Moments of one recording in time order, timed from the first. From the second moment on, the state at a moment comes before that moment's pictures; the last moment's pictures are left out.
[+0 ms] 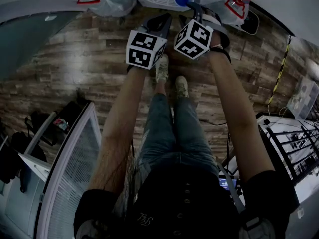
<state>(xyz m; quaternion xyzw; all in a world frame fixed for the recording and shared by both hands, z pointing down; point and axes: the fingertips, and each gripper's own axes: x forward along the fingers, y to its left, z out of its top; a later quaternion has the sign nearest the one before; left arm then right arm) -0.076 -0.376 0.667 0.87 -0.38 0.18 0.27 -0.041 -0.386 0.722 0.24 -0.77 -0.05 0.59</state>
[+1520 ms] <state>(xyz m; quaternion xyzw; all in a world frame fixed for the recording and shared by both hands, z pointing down) -0.041 -0.280 0.427 0.87 -0.43 0.10 0.22 -0.011 -0.278 0.443 0.34 -0.85 -0.05 0.39</state>
